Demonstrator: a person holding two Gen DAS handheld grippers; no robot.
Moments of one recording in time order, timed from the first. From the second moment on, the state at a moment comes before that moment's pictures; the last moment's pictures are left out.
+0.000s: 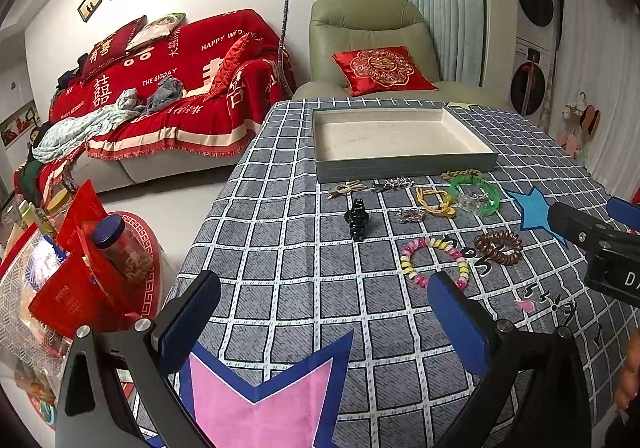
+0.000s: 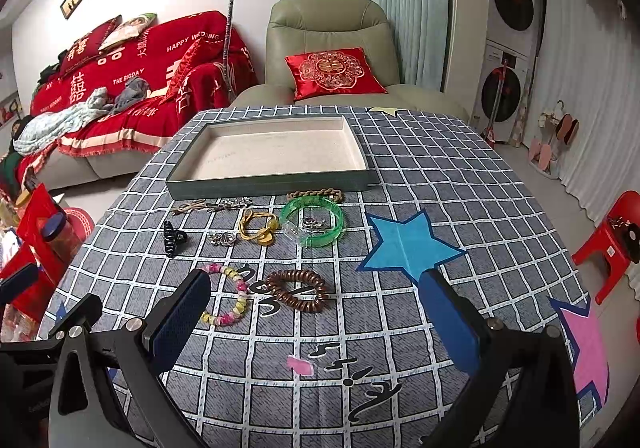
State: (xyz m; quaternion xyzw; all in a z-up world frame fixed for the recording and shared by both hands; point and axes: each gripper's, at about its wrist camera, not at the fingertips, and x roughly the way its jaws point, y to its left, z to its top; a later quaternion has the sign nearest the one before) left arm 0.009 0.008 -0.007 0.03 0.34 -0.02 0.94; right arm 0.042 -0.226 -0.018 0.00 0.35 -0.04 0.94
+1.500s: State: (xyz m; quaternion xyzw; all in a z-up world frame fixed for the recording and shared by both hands) left arm 0.012 0.007 -0.008 0.04 0.35 -0.02 0.93; right arm 0.046 -0.227 -0.023 0.00 0.35 -0.04 0.93
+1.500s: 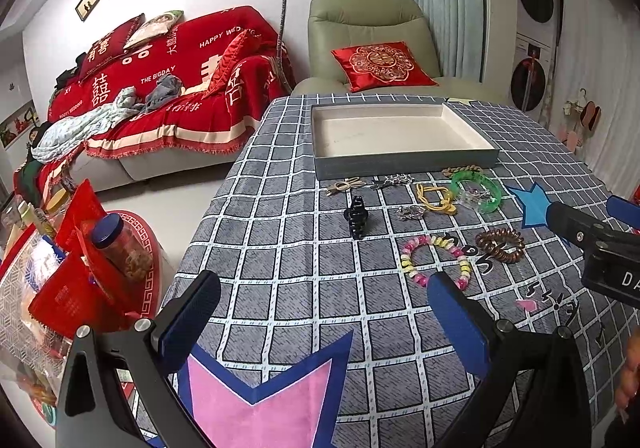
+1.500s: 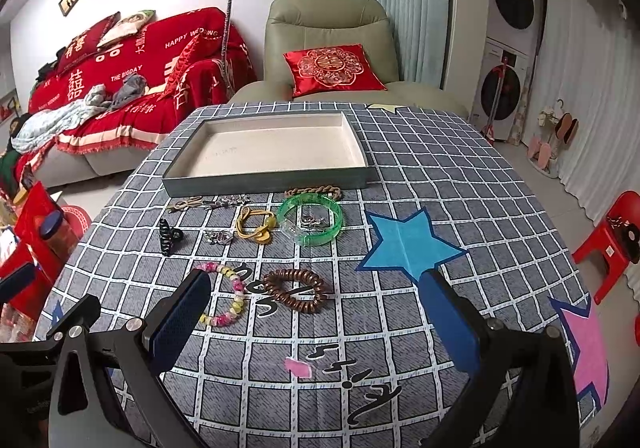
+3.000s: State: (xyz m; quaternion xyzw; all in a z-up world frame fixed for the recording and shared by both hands) left arm 0.116 -0.005 -0.056 0.05 0.47 -0.08 0.88; right arm 0.116 -0.272 -0.094 0.04 0.51 -0.05 0.86
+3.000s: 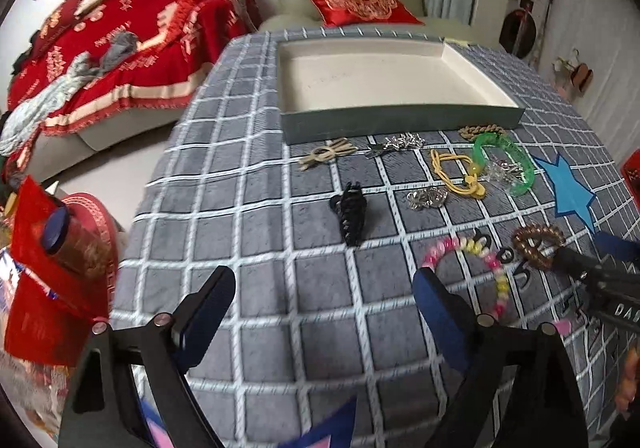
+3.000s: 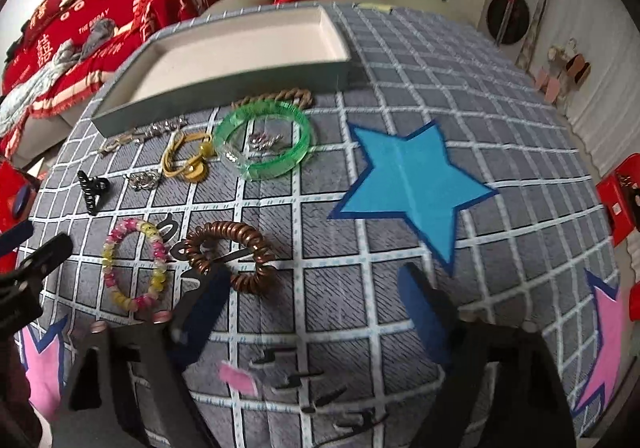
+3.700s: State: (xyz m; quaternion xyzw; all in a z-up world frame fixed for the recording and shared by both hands) left arm 0.160 -0.025 -0.069 0.05 0.48 -0.11 0.87; right arm 0.143 -0.251 -0.092 0.02 0.53 0.02 0.85
